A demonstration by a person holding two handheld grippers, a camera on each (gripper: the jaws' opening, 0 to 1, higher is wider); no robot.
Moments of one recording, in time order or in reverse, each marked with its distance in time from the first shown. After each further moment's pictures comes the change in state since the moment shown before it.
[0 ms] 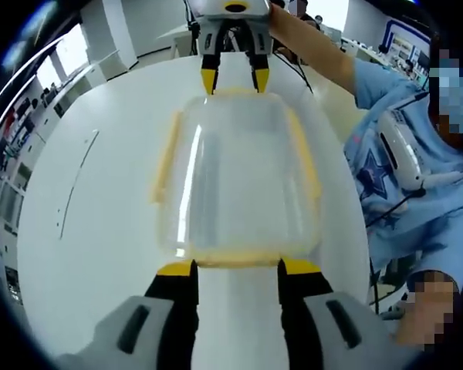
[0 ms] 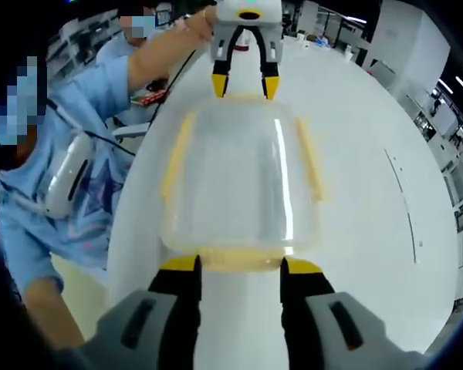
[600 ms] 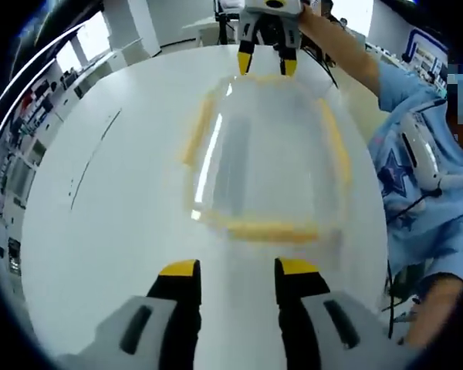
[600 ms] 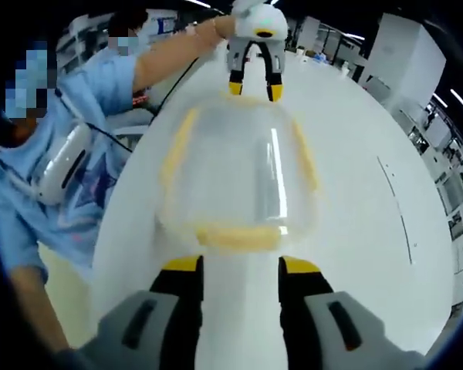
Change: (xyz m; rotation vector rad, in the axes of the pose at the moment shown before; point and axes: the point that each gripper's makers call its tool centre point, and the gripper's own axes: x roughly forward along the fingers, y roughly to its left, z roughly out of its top) left arm -0.013 0.038 -0.030 -0.131 -0.048 0.163; right arm 0.000 -0.009 -0.022 -0.034 -0.108 -0.067
